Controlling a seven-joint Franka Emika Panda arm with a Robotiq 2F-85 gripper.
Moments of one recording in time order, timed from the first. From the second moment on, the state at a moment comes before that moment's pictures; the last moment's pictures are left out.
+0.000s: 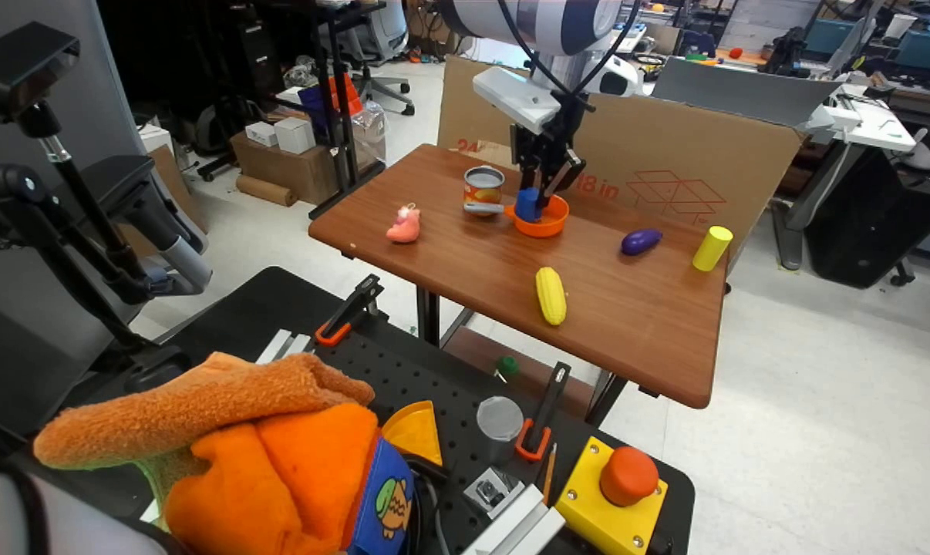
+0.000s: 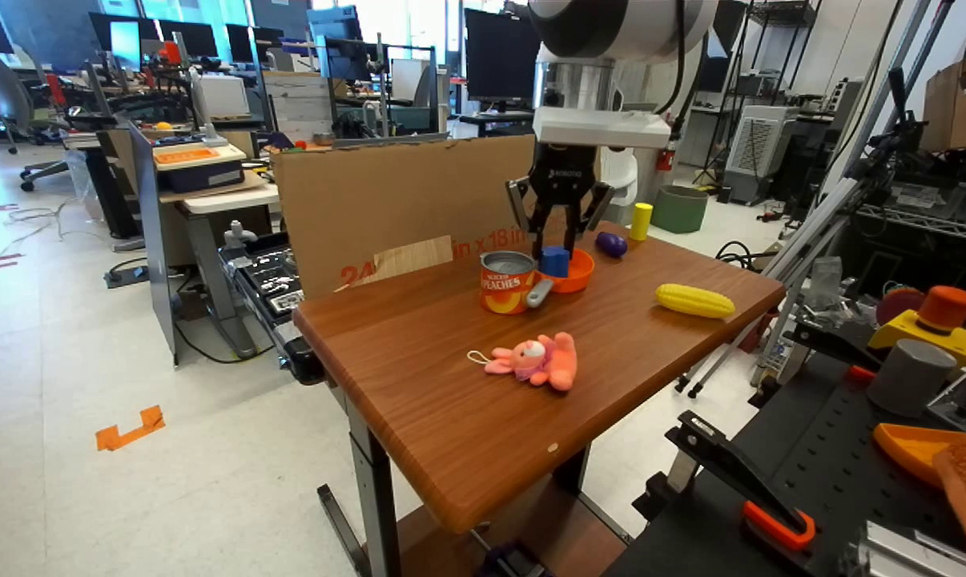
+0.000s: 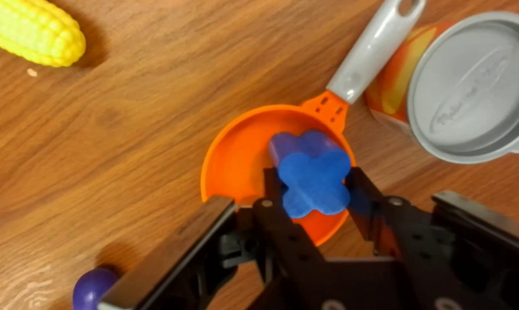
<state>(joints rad) 0.12 0.59 -0.07 -1.90 0.09 2.47 0.45</state>
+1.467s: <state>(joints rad) -0.08 0.38 -0.24 -2.11 -0.10 2.52 0.33</state>
